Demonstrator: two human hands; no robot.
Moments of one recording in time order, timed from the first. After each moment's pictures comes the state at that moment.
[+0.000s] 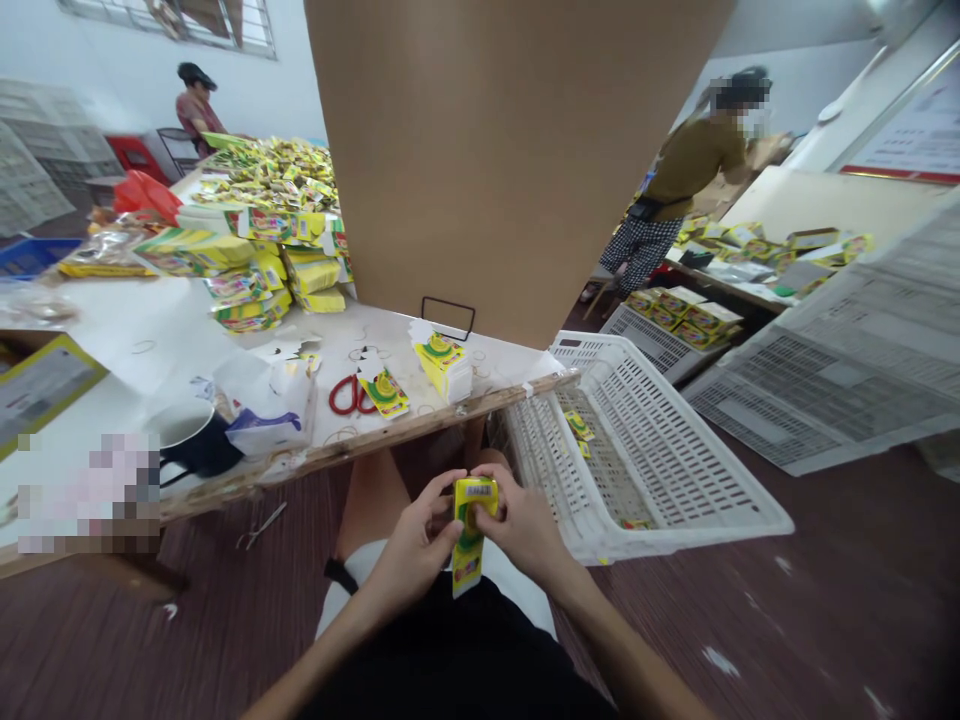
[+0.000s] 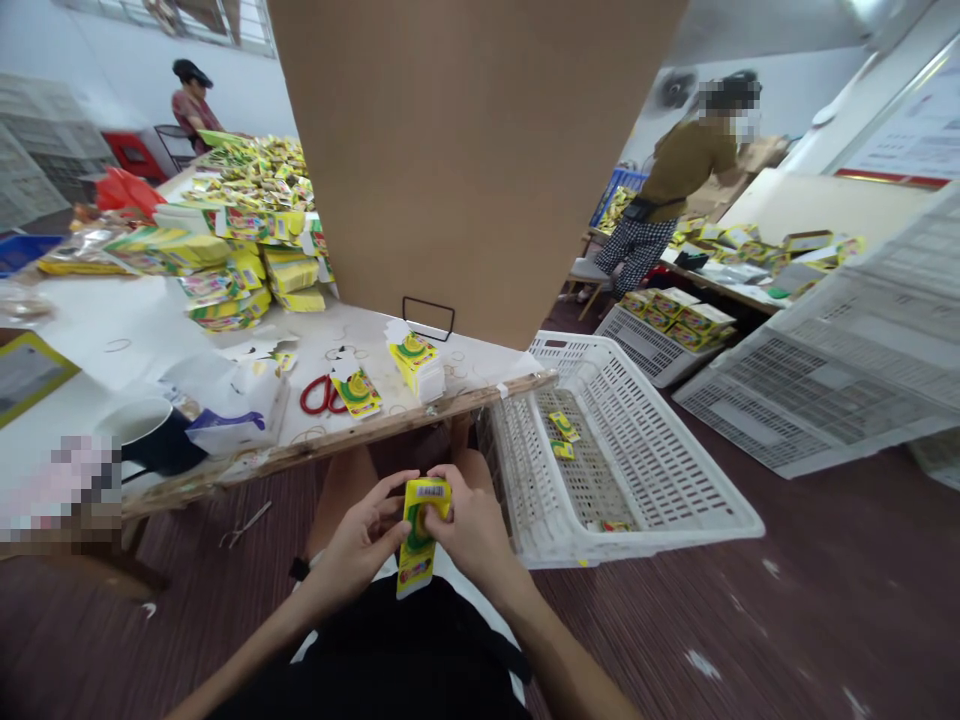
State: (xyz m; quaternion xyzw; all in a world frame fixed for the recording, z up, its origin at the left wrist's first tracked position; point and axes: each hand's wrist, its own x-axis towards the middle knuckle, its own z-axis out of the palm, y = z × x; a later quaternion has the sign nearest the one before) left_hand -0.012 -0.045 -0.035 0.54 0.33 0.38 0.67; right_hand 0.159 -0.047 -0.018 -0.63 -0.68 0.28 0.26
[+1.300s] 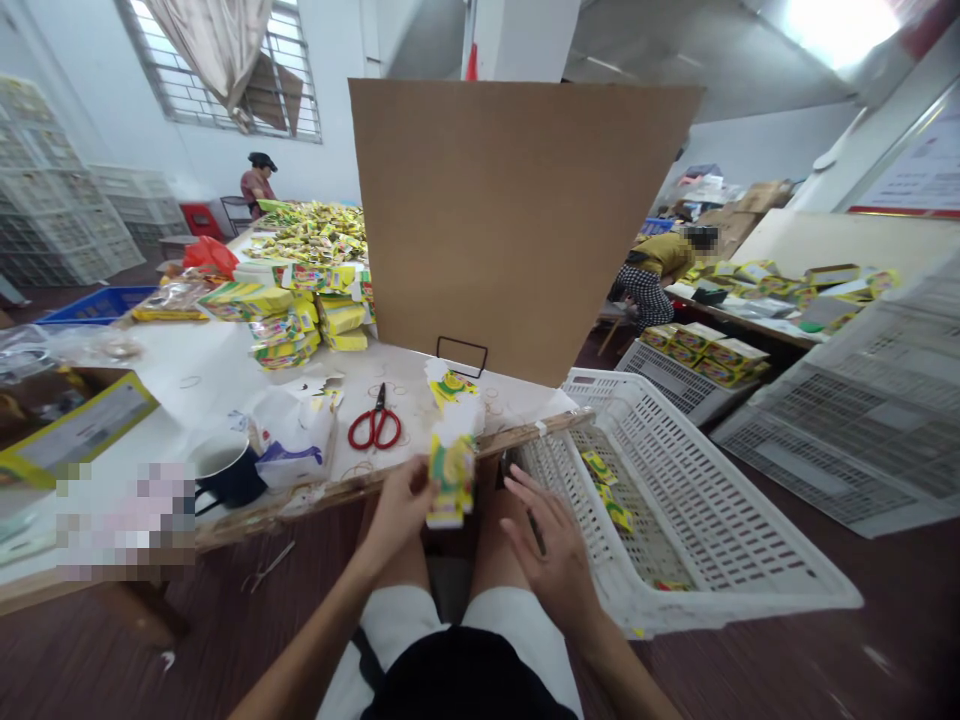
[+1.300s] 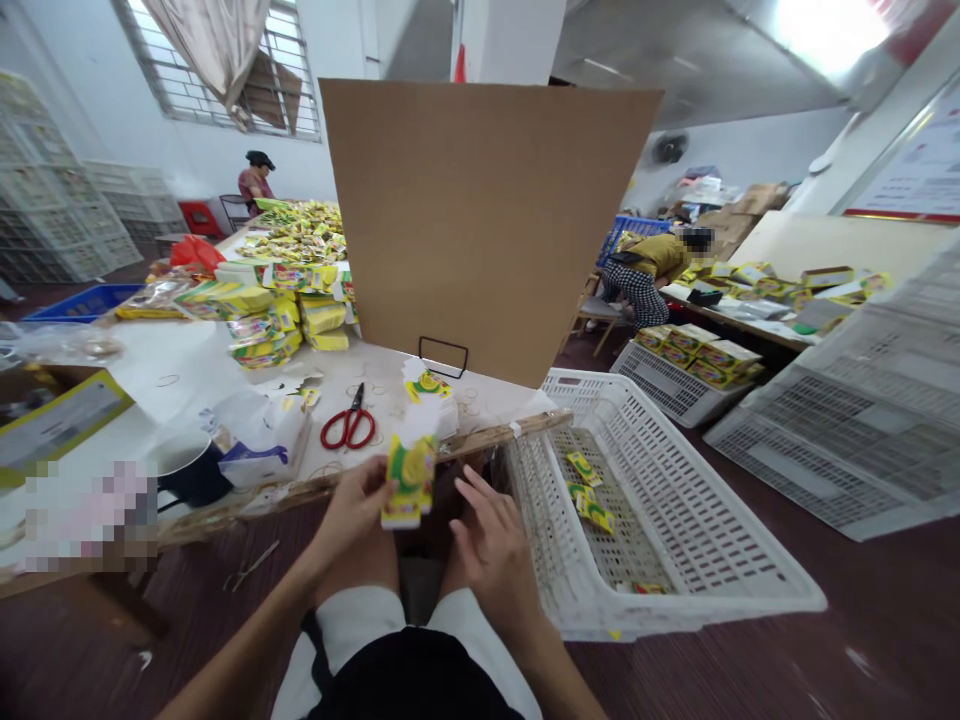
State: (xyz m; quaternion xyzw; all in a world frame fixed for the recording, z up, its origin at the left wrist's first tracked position) left_hand -0.037 0.032 -0.027 0.62 0.54 0.40 0.40; right_hand 0.171 -0.043 -0.014 -0.53 -0.73 0.07 0.41
